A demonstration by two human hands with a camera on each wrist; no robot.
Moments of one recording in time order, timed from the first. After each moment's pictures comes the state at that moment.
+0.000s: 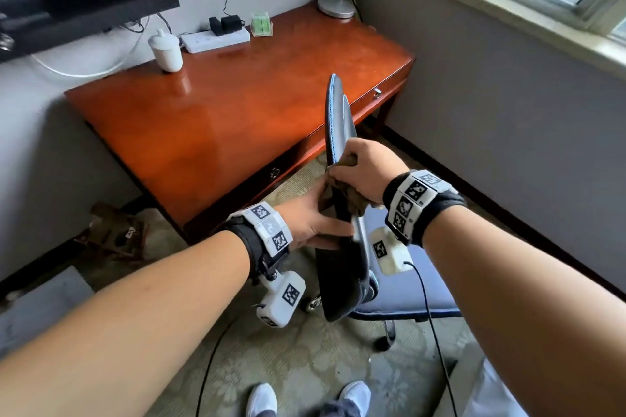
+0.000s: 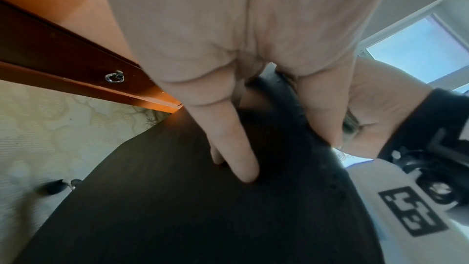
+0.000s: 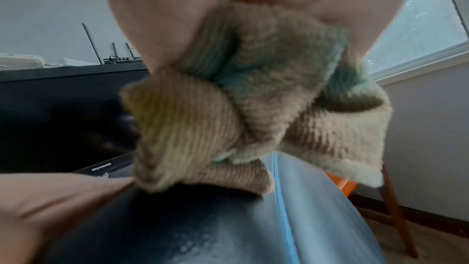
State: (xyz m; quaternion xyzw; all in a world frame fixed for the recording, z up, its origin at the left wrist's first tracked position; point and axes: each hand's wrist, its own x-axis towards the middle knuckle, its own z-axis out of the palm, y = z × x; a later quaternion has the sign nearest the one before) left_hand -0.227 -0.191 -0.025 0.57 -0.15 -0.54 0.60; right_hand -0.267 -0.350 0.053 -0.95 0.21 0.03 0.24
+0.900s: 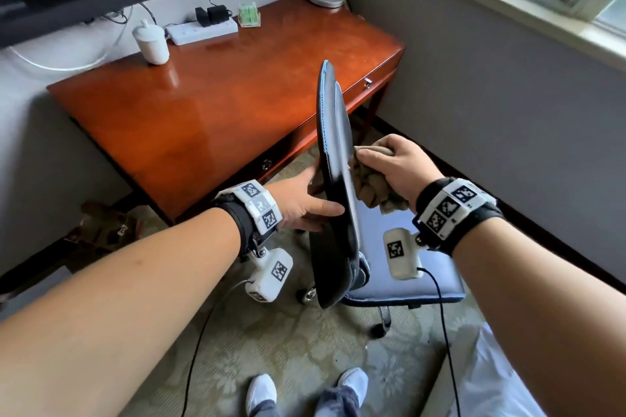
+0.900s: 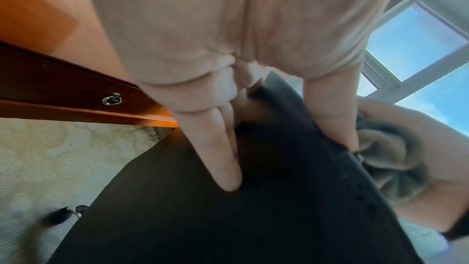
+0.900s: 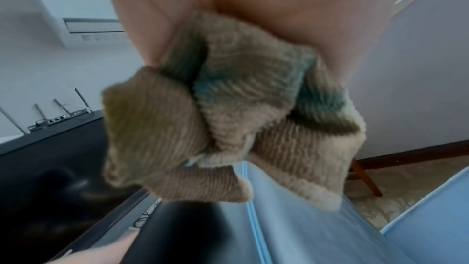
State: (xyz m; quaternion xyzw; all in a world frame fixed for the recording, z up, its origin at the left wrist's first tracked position) left_hand -0.214 -0.193 -0.023 0.61 -0.16 -0.56 0.54; right_hand -0.322 -0.377 0.044 -0.79 0.31 -0.05 0.53
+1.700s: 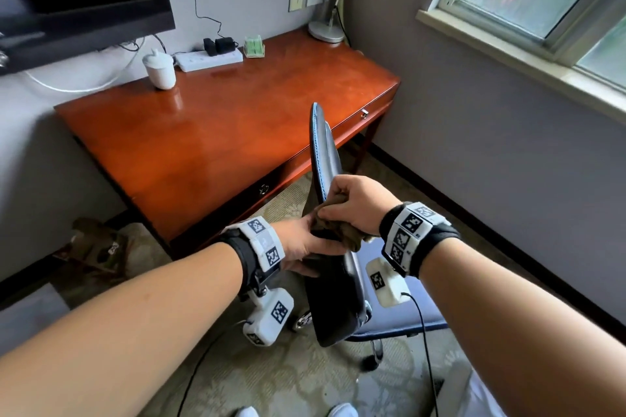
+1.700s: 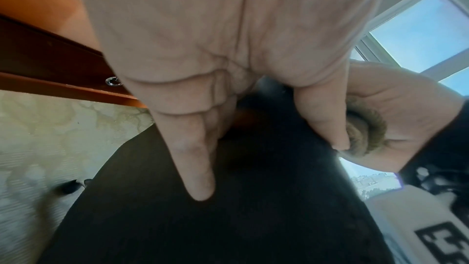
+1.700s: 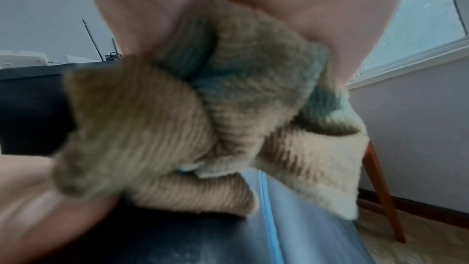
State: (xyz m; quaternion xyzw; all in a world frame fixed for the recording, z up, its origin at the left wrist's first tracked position) left_hand -0.232 -0.199 -0.029 0.60 -0.15 -0.59 0.52; right_hand -0.289 -0.353 0.056 -0.93 0.19 0.08 0.30
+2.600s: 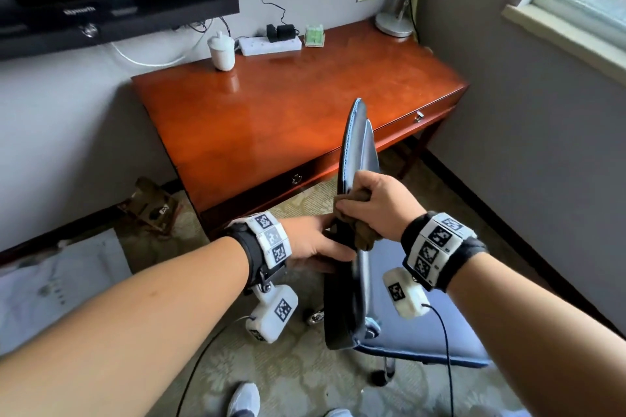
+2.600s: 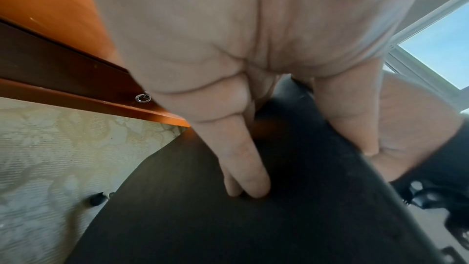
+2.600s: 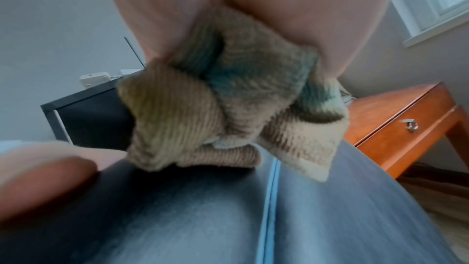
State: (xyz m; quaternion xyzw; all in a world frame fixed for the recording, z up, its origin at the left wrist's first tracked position) left_hand -0.240 -0.201 -0.032 0.62 -0.09 -0.56 0.55; right_hand -0.273 -0.384 0.024 -0.93 0.07 0.03 0.35
